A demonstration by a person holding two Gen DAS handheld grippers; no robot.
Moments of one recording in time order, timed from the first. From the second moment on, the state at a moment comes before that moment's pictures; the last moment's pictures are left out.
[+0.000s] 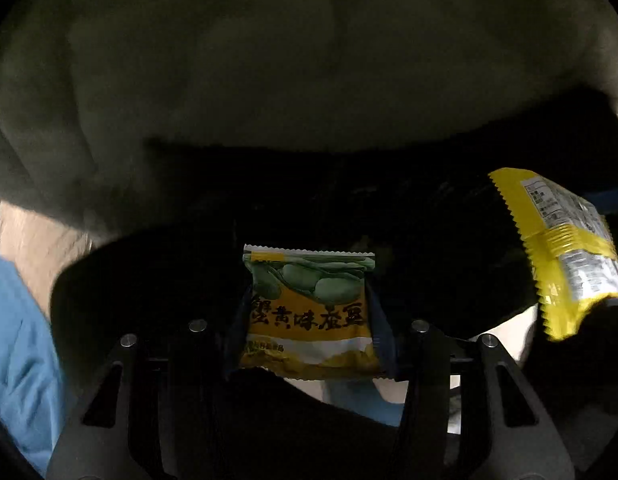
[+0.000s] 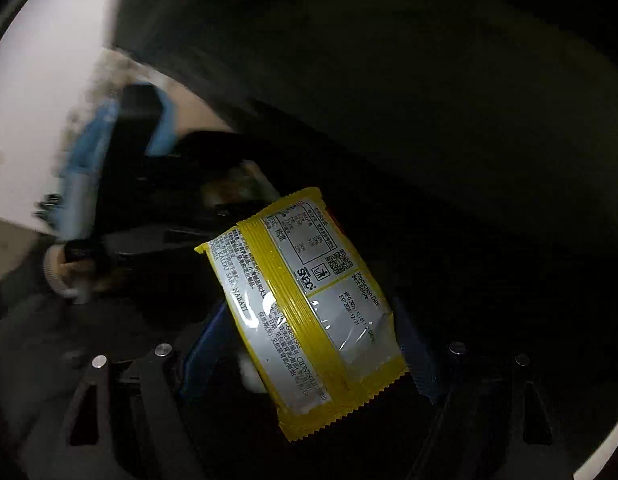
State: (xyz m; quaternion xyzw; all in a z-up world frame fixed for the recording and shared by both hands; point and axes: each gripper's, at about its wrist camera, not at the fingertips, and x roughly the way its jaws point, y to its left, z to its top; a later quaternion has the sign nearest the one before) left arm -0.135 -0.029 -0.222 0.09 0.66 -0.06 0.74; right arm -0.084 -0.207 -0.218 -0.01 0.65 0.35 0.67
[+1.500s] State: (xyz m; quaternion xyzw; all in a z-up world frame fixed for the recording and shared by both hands) left arm -0.181 0.002 -0.091 0.08 0.56 -0.07 0.82; right arm 0.114 -0.233 -0.020 -0.23 0.46 0.35 0.78
